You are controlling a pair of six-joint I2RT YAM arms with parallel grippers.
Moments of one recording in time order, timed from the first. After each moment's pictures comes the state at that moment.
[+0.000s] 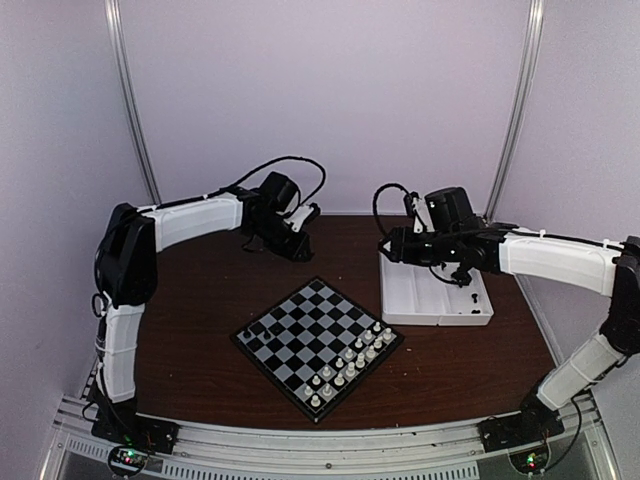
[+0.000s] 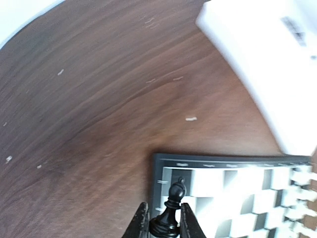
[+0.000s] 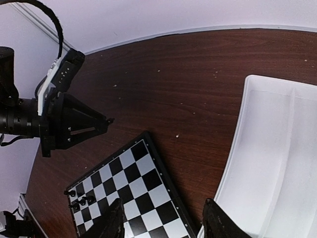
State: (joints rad) left arm -0.64 2.21 1.91 -0.70 0.16 -0.03; right arm 0.61 1.47 1.05 -0.16 -0.03 0.54
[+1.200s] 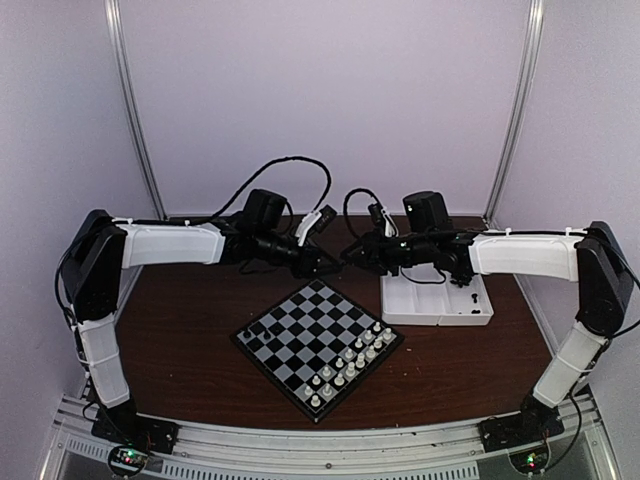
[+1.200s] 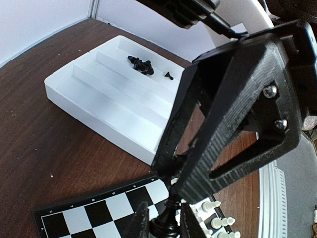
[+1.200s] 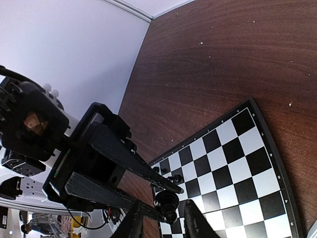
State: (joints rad) left arm -0.71 1.92 1.38 -0.02 0.69 -0.03; right arm 0.65 1.67 1.13 0.07 -0.50 0.82
